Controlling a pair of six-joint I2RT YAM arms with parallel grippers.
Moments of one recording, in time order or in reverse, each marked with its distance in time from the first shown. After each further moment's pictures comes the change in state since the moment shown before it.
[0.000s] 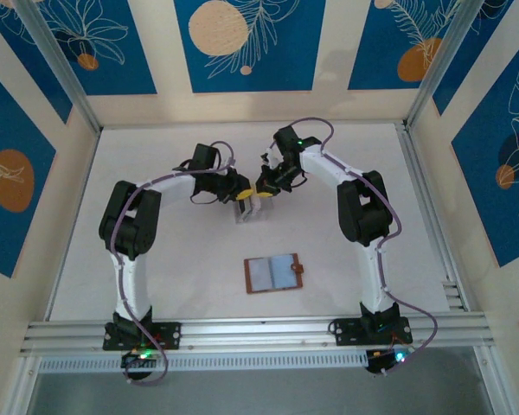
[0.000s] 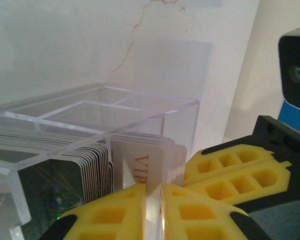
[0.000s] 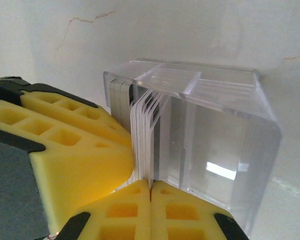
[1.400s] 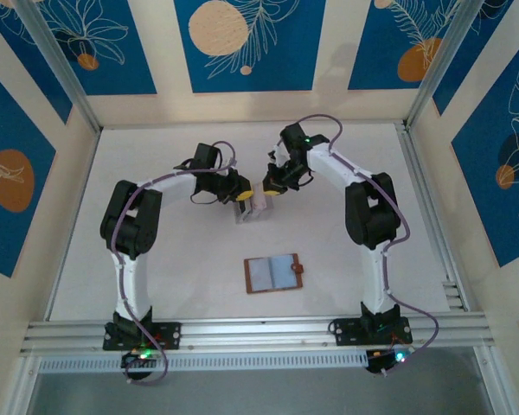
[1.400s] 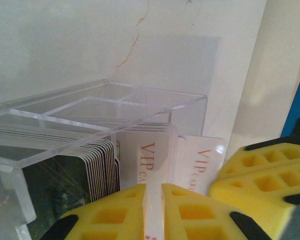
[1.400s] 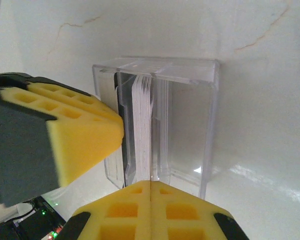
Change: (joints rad) left arm -0.004 0.010 0.024 -0.055 -0.007 0.053; right arm -0.036 -0.083 -0.043 -0.025 0.051 -0.010
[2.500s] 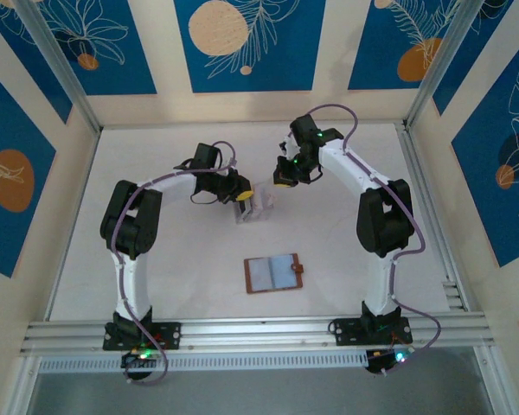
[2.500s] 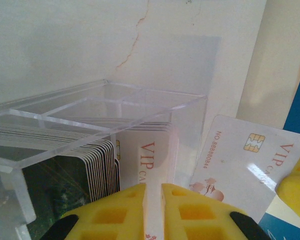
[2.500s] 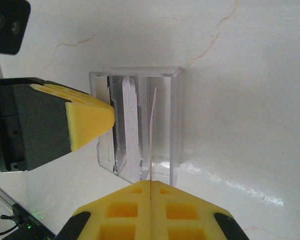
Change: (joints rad) left arm 0.000 0.001 0.001 0.000 0.000 0.000; right arm -0.022 -0.110 -0.021 -0.050 0.120 -0.005
